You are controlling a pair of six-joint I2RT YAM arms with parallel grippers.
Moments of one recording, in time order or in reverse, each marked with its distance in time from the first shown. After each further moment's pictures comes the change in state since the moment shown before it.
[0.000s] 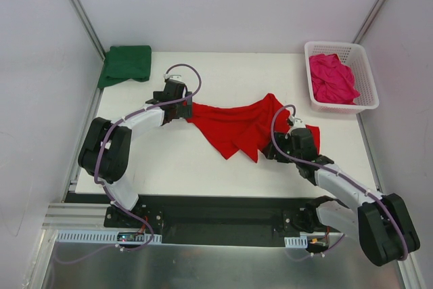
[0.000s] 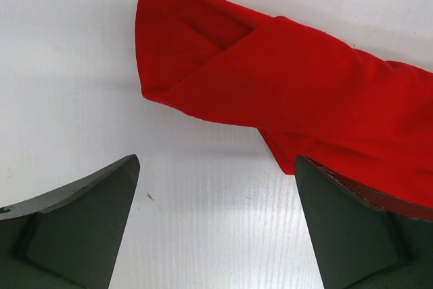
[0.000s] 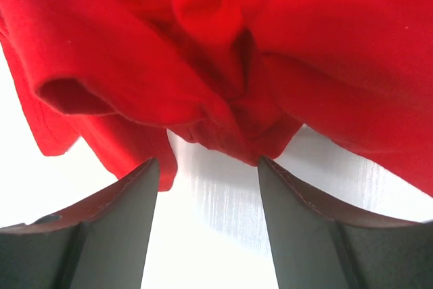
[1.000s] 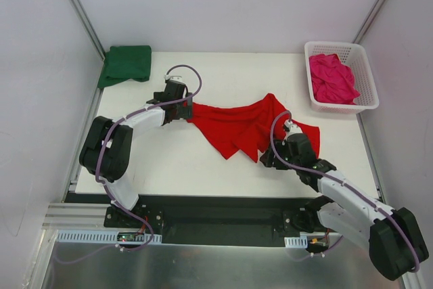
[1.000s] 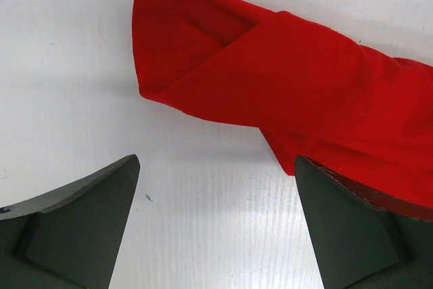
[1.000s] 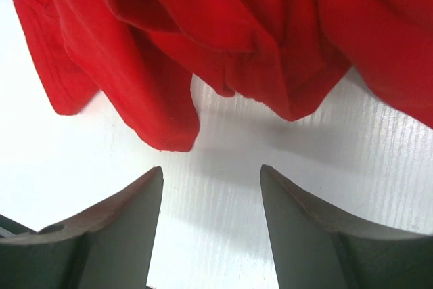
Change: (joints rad) left arm 0.000 0.015 0.000 0.001 0.000 0.000; right arm 0.103 -0.148 0.000 -0.185 0.034 0.028
